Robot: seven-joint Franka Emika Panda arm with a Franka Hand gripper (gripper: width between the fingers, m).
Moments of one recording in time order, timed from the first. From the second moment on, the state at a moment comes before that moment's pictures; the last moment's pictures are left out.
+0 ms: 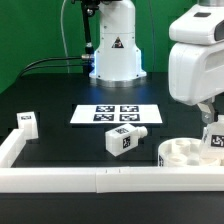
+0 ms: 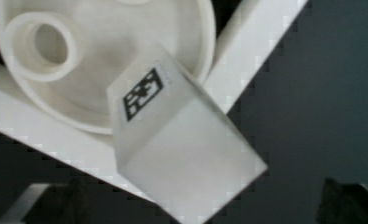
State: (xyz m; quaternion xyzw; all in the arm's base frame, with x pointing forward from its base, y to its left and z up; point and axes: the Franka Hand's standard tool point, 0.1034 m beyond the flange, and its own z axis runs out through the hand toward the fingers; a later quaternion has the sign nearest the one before) arm 0.597 0.135 0.100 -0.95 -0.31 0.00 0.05
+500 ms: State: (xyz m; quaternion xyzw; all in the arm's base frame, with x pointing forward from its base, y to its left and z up) arm 0.593 0.137 0.083 -0.81 -0.59 0.02 0.01
